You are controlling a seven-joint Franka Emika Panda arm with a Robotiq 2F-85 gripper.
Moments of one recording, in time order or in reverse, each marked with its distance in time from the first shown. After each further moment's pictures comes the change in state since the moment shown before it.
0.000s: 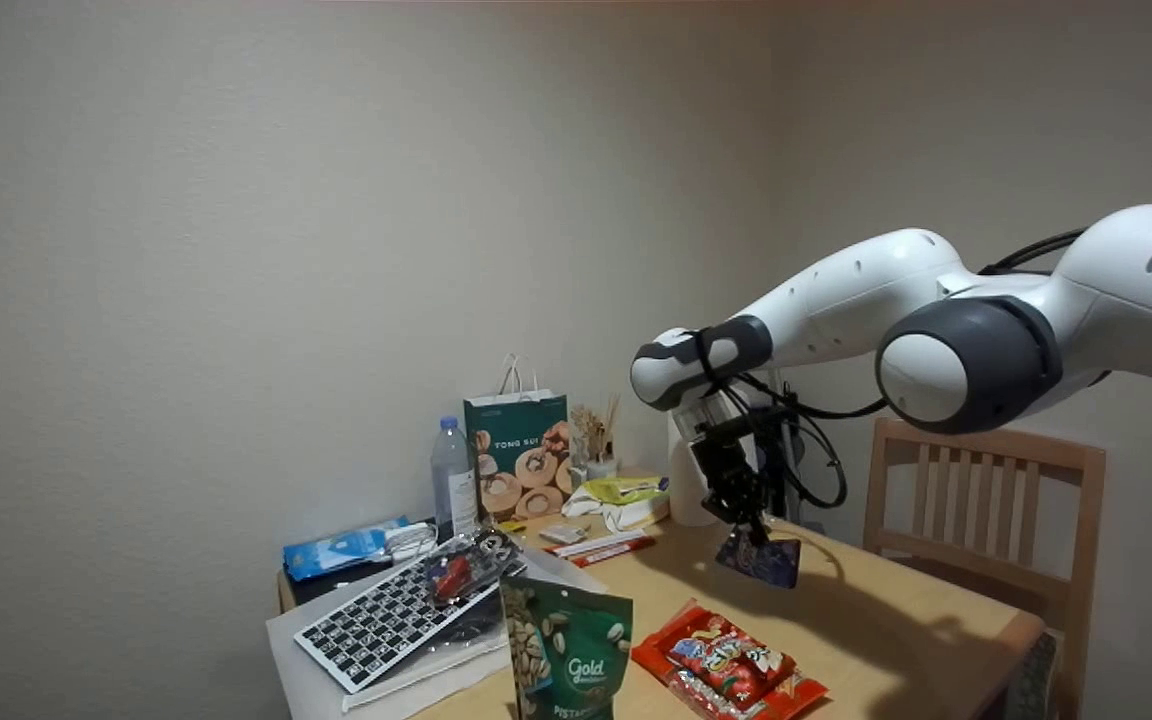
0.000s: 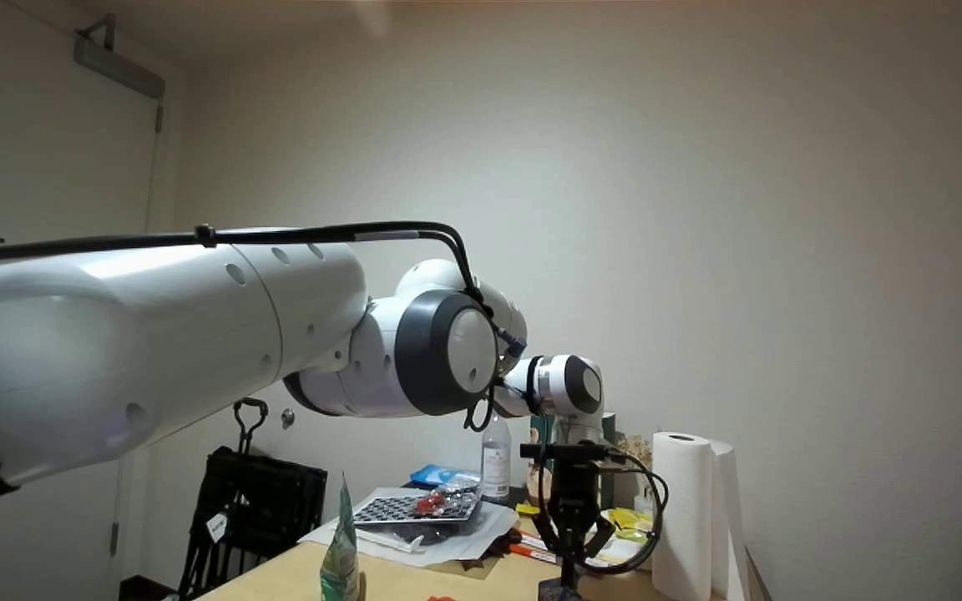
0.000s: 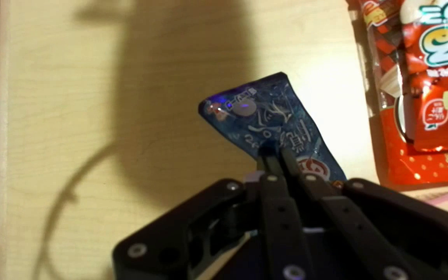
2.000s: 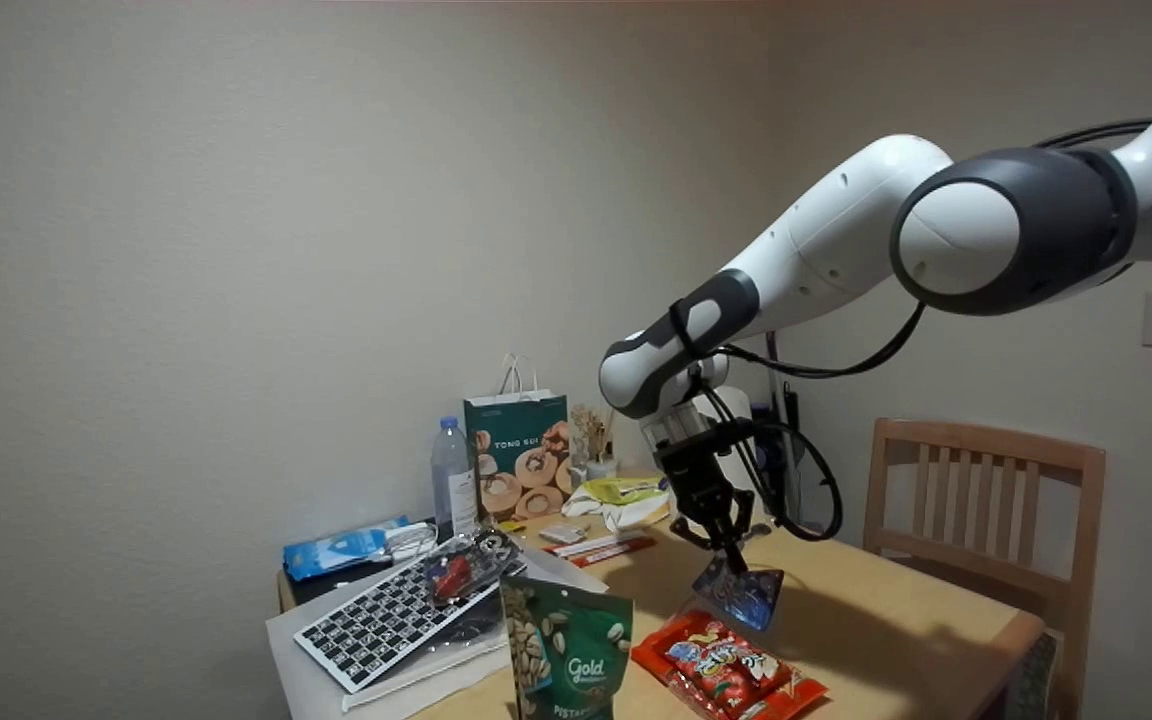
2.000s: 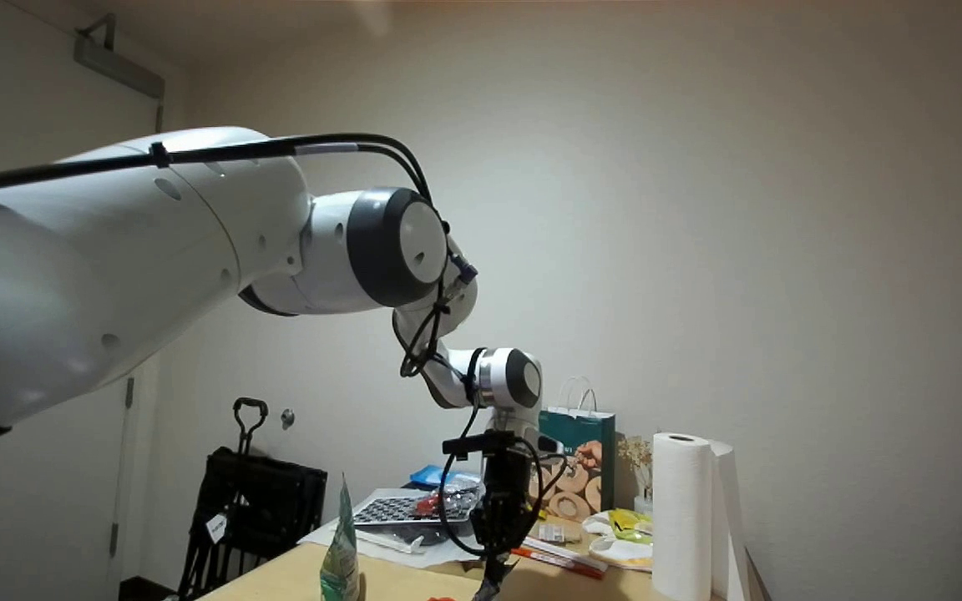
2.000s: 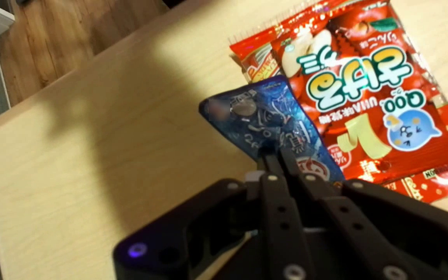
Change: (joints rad) arm 0.128 -0.305 0.043 -0.528 0.006 0.184 0.472
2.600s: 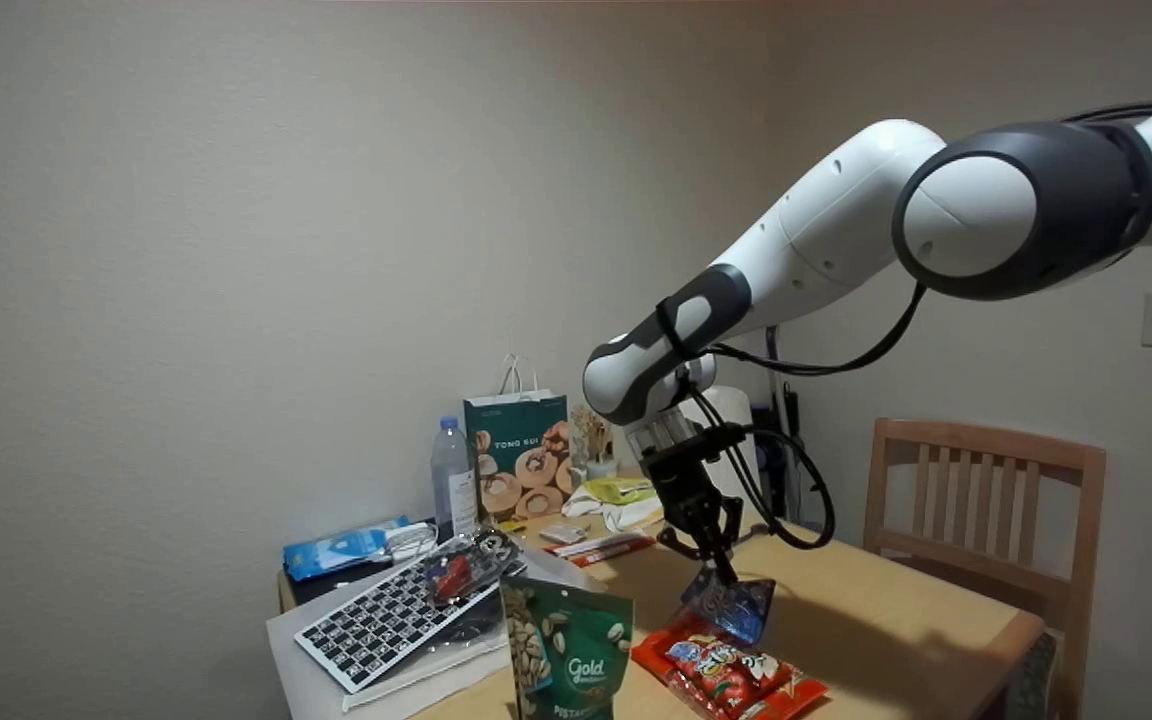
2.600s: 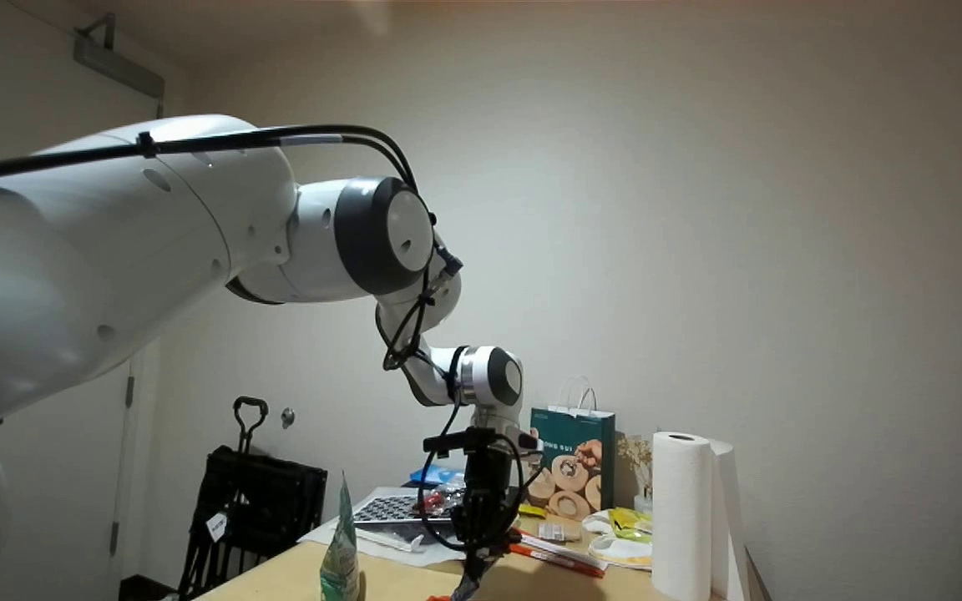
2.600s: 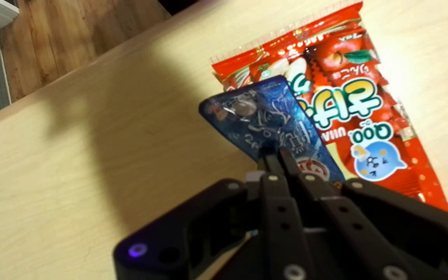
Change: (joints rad) arm 0.051 -0.031 0.002 -0.055 0.000 0.019 -0.001
